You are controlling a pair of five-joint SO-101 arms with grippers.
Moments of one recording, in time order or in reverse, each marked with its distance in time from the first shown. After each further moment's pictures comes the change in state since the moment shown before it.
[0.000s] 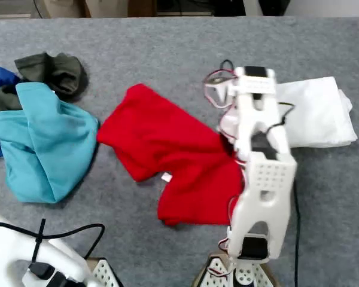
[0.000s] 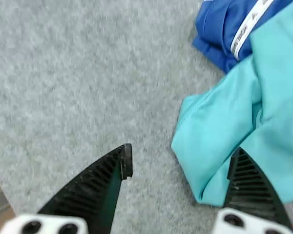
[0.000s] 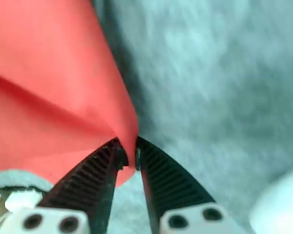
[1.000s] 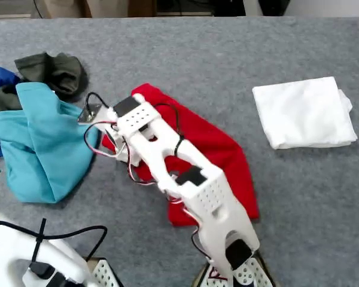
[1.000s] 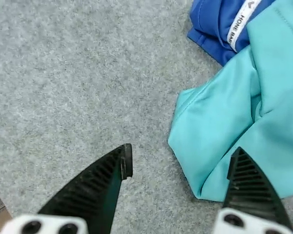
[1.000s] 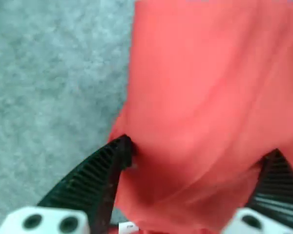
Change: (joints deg) left arm 1.4 0.1 2.6 -0.5 0.1; right arm -43.6 3.9 -3.0 -15.9 -7.6
